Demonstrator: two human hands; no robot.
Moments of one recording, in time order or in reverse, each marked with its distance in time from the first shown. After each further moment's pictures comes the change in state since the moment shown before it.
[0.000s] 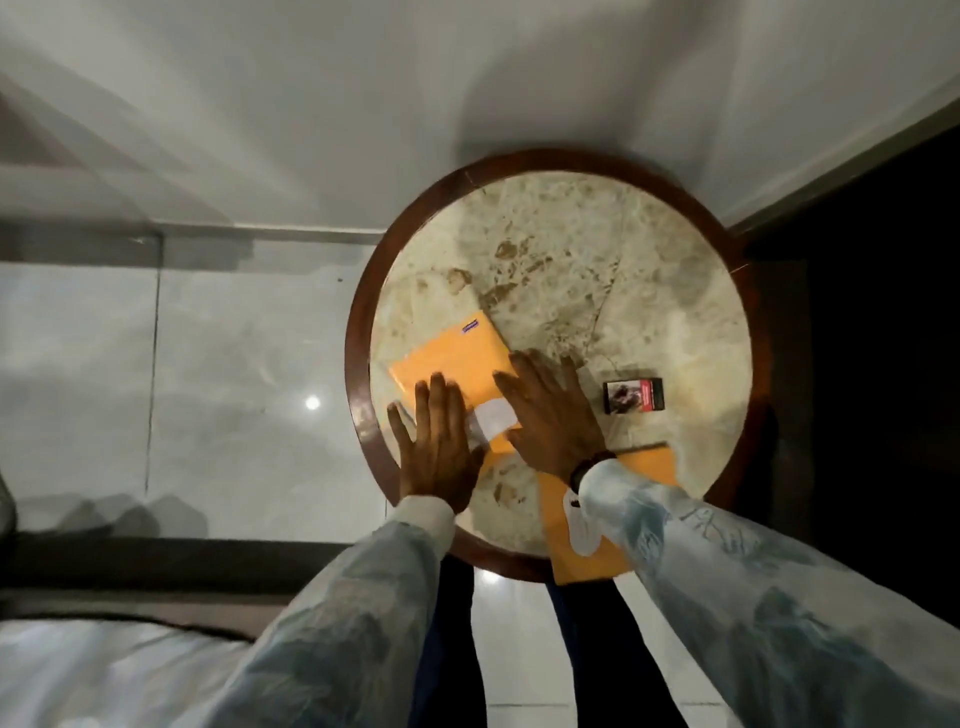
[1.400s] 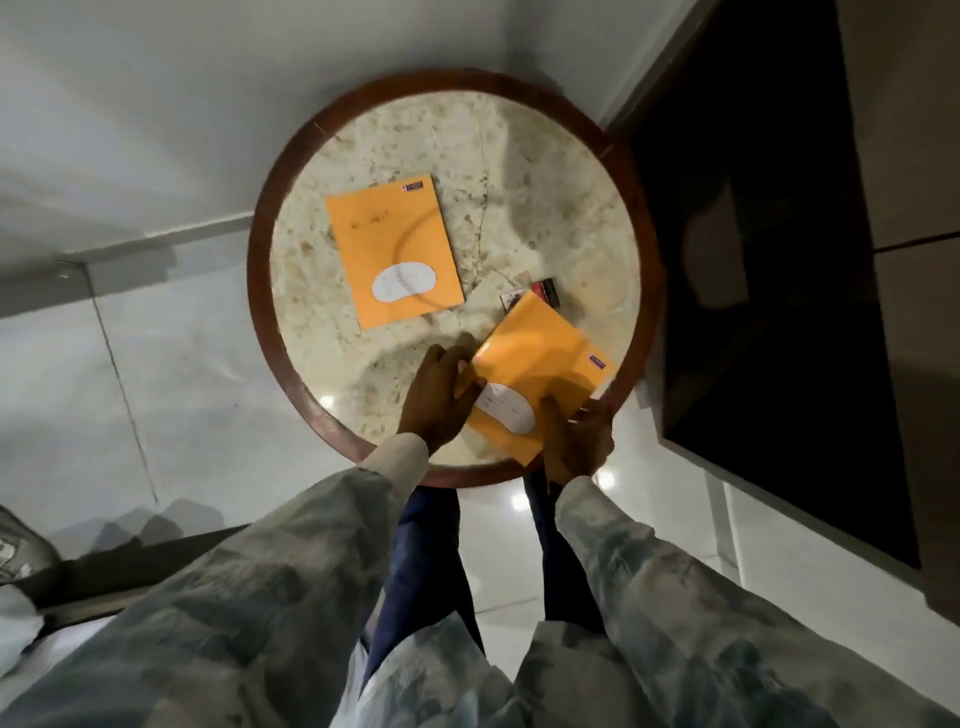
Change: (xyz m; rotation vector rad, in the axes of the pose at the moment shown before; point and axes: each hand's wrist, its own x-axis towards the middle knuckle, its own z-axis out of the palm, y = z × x) left_hand -0.024 0.090 -0.027 -0.524 -0.113 0.230; right_hand -0.161 -0.004 0.007 1.381 0.461 1.474
